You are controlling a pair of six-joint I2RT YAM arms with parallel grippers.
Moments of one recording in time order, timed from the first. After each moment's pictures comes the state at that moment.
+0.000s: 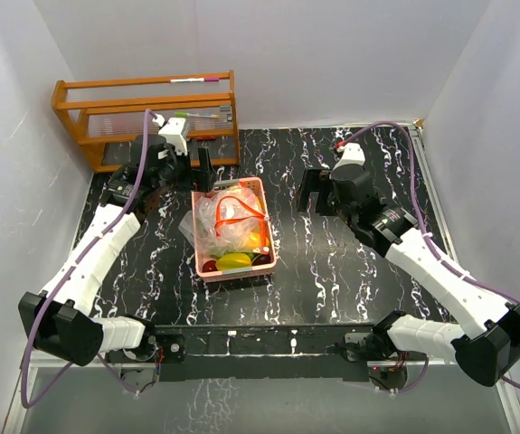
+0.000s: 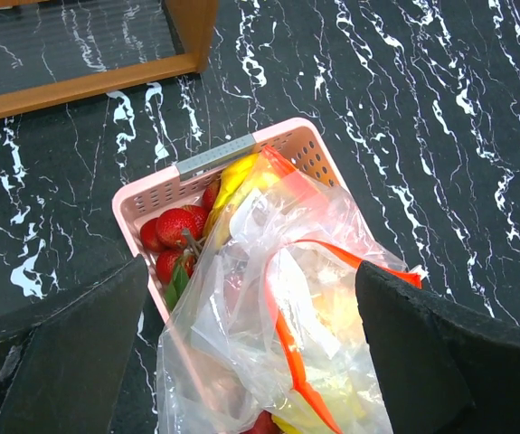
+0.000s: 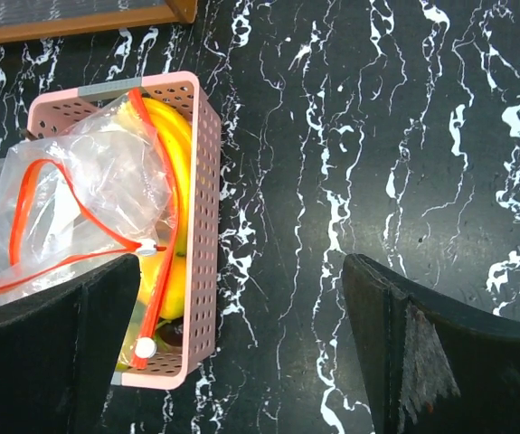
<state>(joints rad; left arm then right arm) -0.33 1.28 1.24 -0.48 0.13 -0.19 0.60 1.12 1.08 -0.47 0.26 0.49</state>
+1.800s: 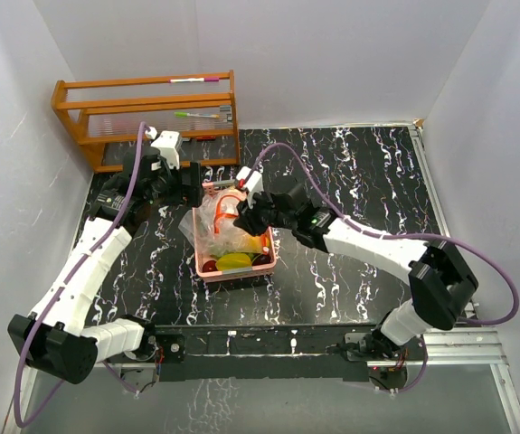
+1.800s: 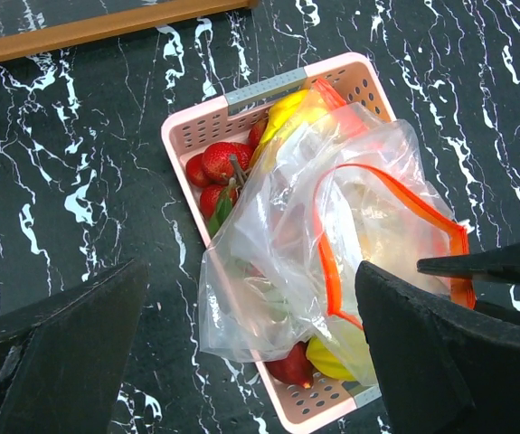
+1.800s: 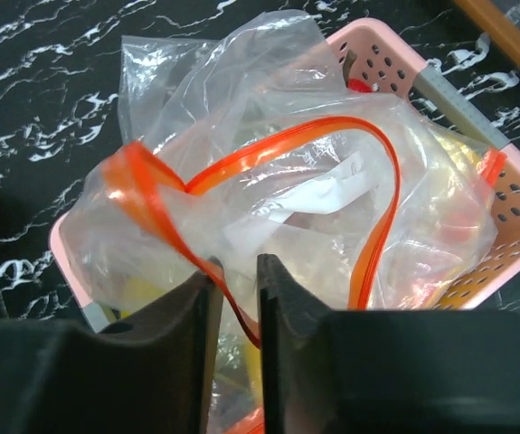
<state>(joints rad) -0.33 1.17 1.21 -0.65 0.04 -0.14 0.81 1.52 1.06 0.04 -0.29 -0.06</state>
